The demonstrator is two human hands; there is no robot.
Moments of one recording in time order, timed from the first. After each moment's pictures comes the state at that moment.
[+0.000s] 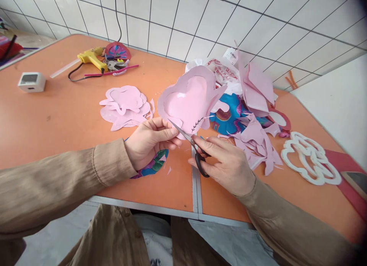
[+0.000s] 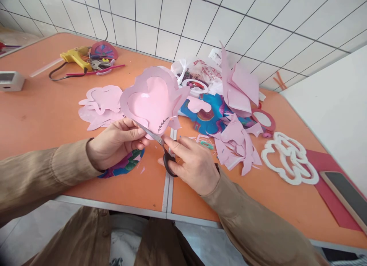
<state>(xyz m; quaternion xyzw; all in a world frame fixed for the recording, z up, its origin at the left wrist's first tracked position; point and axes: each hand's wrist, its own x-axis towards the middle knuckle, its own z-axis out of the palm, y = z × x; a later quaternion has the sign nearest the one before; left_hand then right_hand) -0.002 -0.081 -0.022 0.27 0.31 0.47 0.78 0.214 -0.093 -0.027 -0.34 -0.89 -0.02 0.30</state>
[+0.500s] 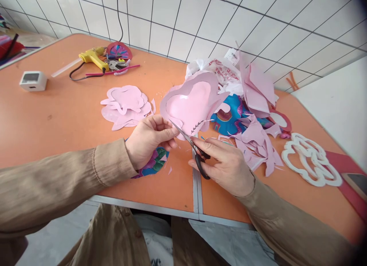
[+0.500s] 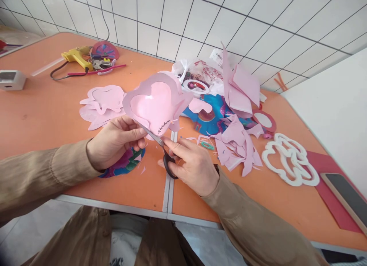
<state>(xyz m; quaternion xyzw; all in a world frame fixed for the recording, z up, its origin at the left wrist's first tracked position) -0.001 -0.083 -0.017 0.33 0.37 0.50 0.71 0.213 -0.093 -0.027 -0.34 -0.89 0.06 0.30</state>
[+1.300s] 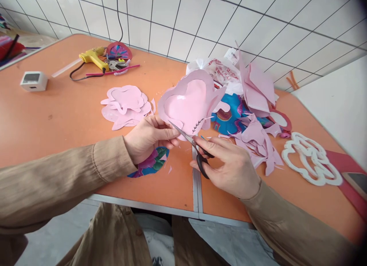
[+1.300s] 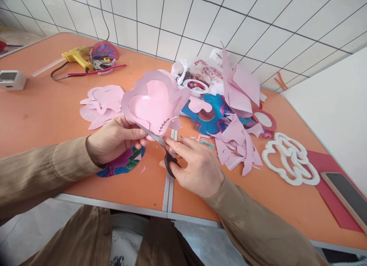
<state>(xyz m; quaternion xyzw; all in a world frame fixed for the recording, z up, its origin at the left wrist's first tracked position) -0.008 -0.075 -0.021 0.34 0.32 0.45 0.76 0.214 -0.100 -0.022 -0.37 -0.88 0.02 0.29</state>
